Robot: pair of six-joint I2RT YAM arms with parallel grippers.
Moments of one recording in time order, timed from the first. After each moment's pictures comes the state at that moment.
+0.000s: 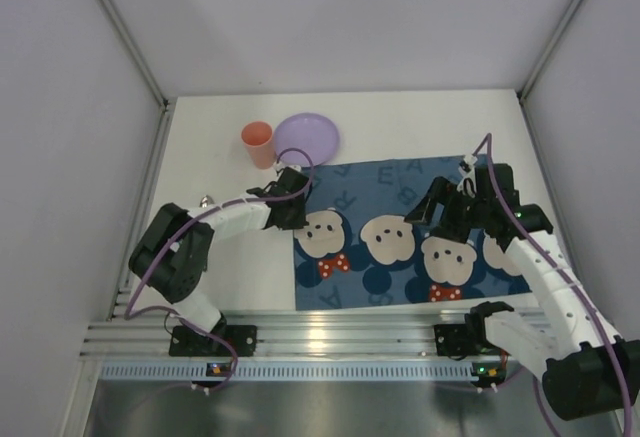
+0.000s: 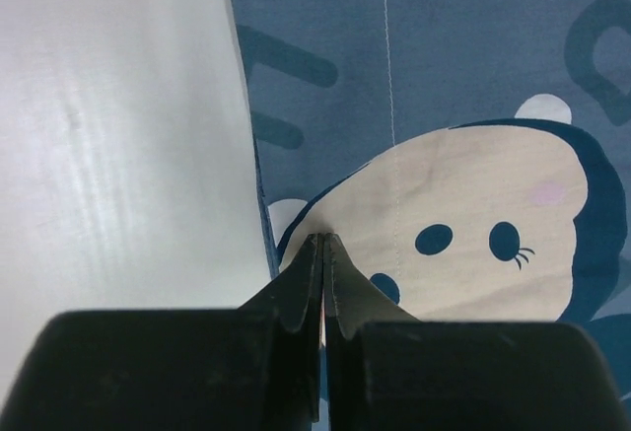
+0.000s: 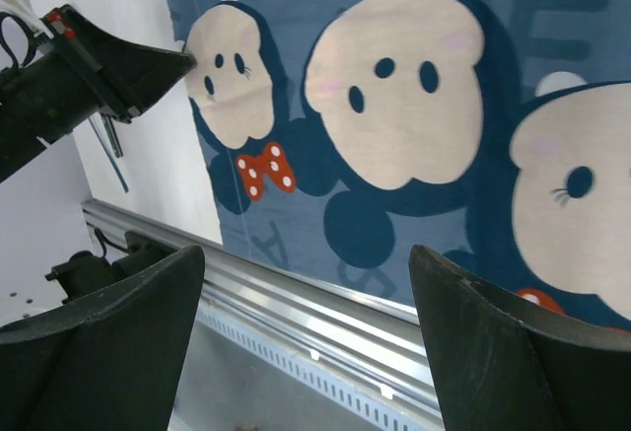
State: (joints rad) left arm -0.61 1.67 0.92 -0.28 -0.13 -0.60; right arm 0.18 0.95 0.83 -0.75 -0.43 0.61
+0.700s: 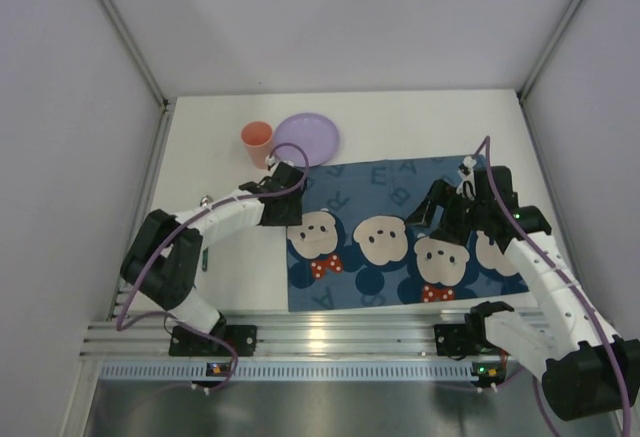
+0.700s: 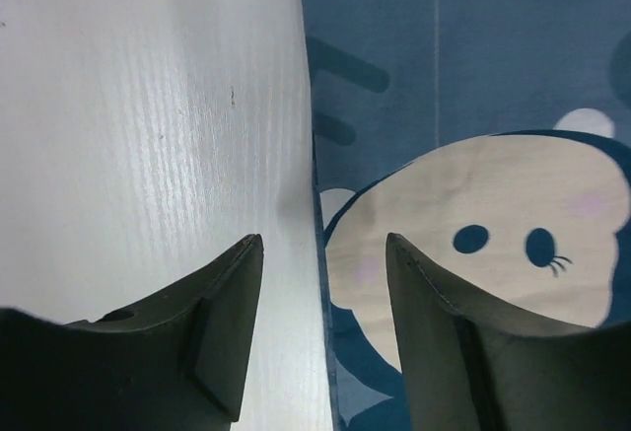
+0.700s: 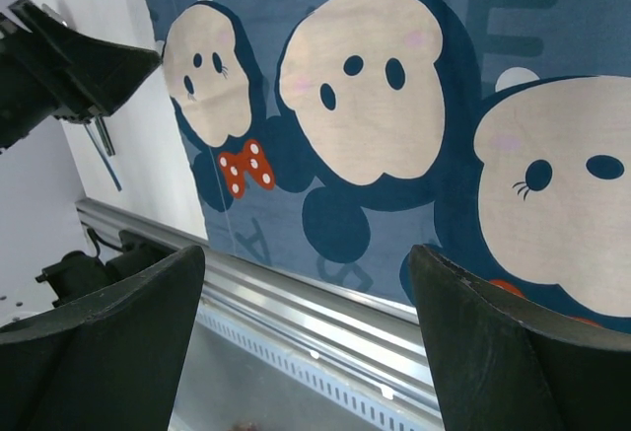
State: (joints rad) left arm -0.57 1.56 0.95 -0.43 -0.25 -0.53; right arm 0.18 0.94 0.80 -0.74 -0.43 0.61
